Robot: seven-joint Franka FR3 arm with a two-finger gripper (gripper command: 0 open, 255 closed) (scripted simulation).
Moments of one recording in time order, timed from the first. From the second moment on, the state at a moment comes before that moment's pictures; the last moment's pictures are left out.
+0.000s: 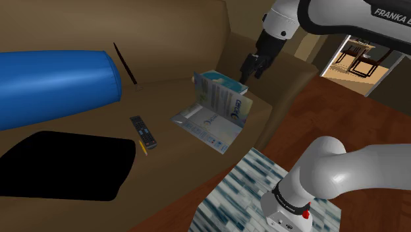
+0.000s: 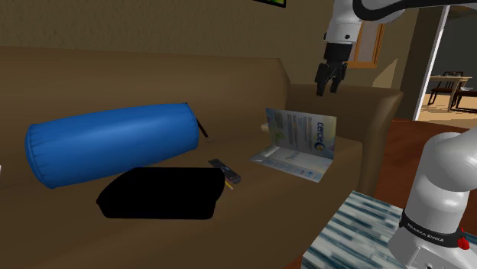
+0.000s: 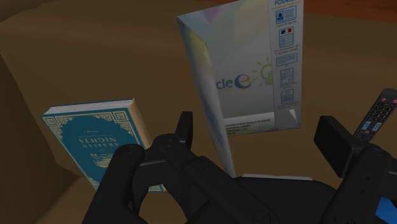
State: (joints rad) arm 0.00 -0.79 0.05 -2.30 -0.03 1.65 0.13
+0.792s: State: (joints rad) arm 0.03 -0.55 0.20 -2.29 0.02 1.88 0.30
